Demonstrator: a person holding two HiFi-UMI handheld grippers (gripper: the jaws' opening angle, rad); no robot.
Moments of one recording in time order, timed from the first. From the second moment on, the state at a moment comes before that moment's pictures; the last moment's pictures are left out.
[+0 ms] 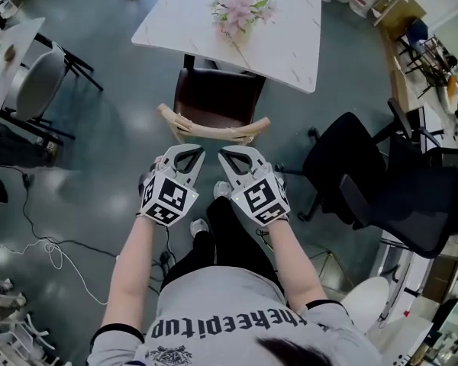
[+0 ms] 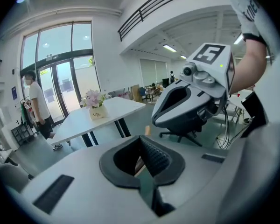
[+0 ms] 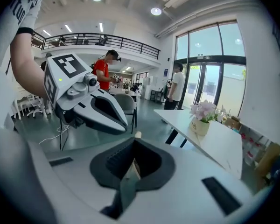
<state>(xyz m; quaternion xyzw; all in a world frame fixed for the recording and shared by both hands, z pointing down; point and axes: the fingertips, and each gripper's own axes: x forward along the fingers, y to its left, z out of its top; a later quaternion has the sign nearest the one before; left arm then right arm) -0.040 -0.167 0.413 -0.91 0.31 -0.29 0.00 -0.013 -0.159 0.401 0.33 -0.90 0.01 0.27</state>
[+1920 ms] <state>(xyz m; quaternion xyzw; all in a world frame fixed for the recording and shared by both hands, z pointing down) -0.069 -0.065 0.239 -0.94 0.33 -0.01 0.01 -0.050 -0.053 0.247 0.36 -0.93 0.01 0.05</state>
